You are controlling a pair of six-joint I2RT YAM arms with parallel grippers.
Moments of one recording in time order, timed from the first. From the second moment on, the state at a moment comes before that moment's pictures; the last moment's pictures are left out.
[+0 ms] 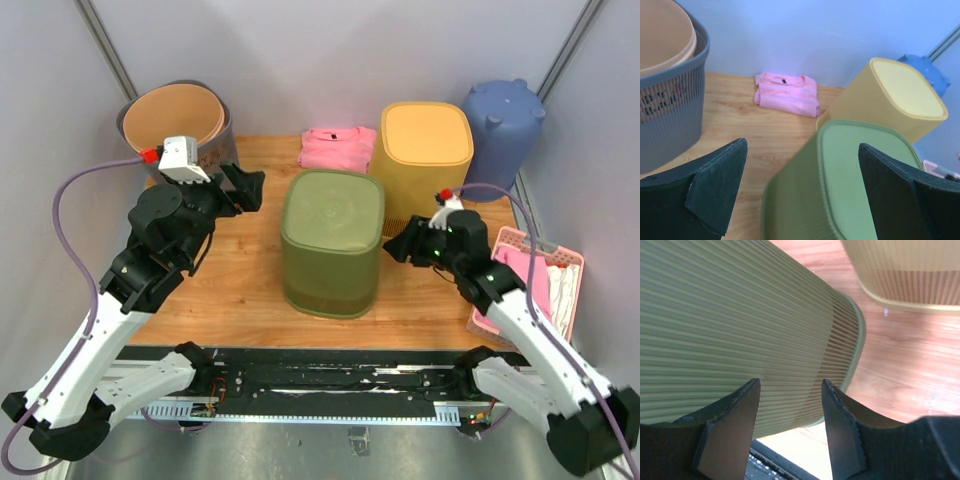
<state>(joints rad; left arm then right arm) -0.61 0.87 1.23 -0.35 -0.39 -0.37 0.39 0.81 0.71 -0.34 -0.18 0.54</state>
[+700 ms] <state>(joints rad) -0.61 0.96 1.25 -0.40 -0.33 -0.35 0.71 0.70 0.58 -0.29 -0.45 0.34</state>
